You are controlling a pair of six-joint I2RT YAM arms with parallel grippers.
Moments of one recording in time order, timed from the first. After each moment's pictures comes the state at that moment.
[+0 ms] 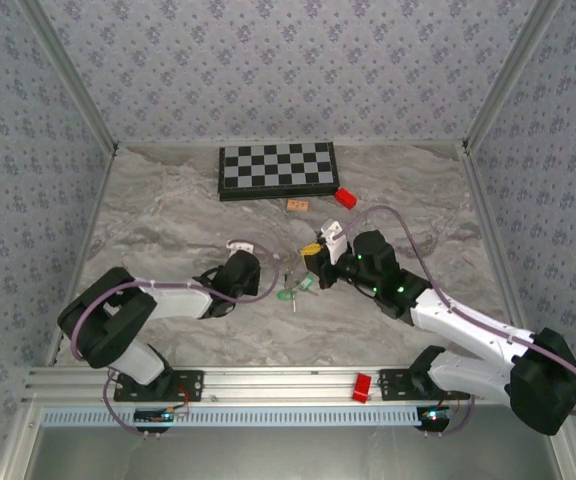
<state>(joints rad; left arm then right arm) -0.79 1.53 0.51 0.22 -0.39 -0.48 0.75 1.06 0.60 0.14 -0.22 0.08</state>
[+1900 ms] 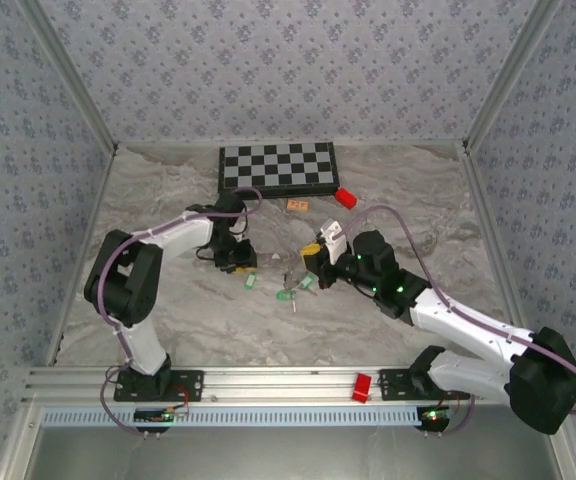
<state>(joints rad) -0.46 1.79 1.15 -0.76 0.32 -0.54 0.75 1.07 0.60 0.15 -0.22 0.08</state>
